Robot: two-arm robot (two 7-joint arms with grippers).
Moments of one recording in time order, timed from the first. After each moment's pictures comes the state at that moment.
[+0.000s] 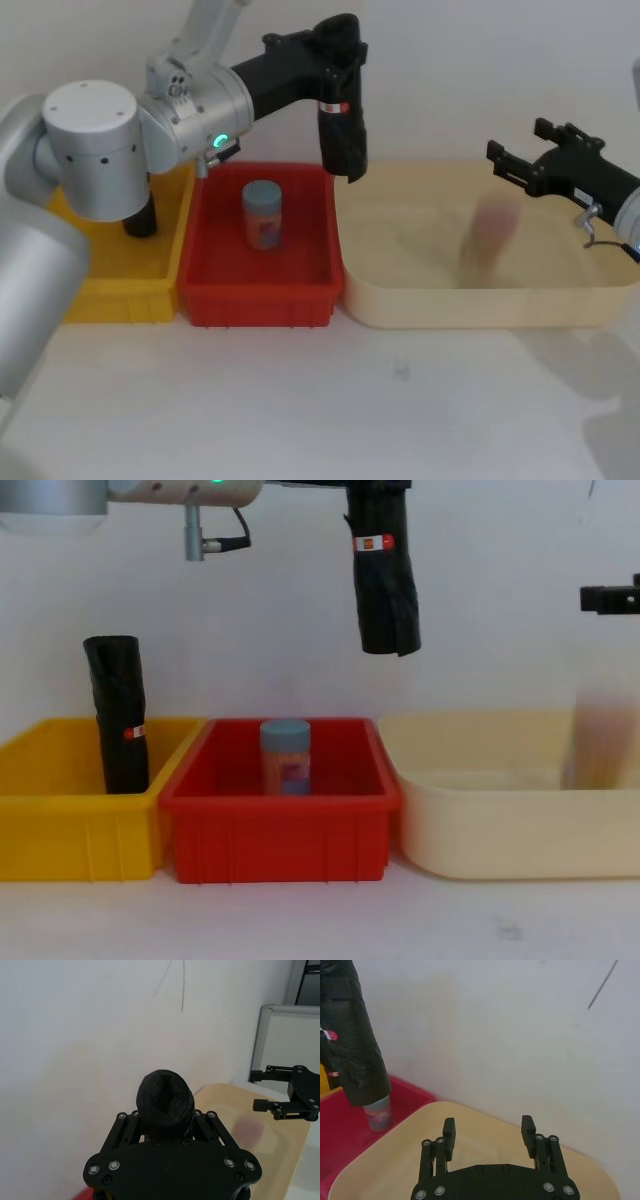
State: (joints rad) left arm -0.77 0.18 0.48 -1.40 -0.38 0.34 -0.40; right arm 0.45 0.54 -0.26 -1.52 0.43 0.24 0.37
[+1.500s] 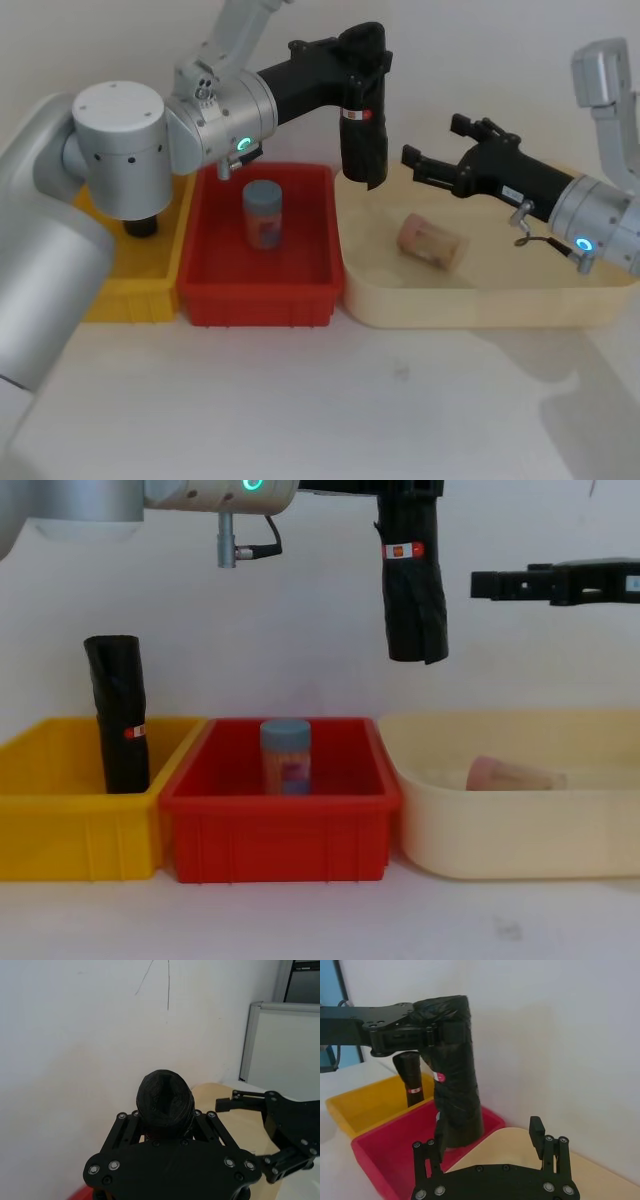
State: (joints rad) left arm -0.80 0.15 0.51 -1.35 -0.38 0.33 -0.42; right arm 0.53 0.47 -0.35 -1.45 0.51 0.21 0.54
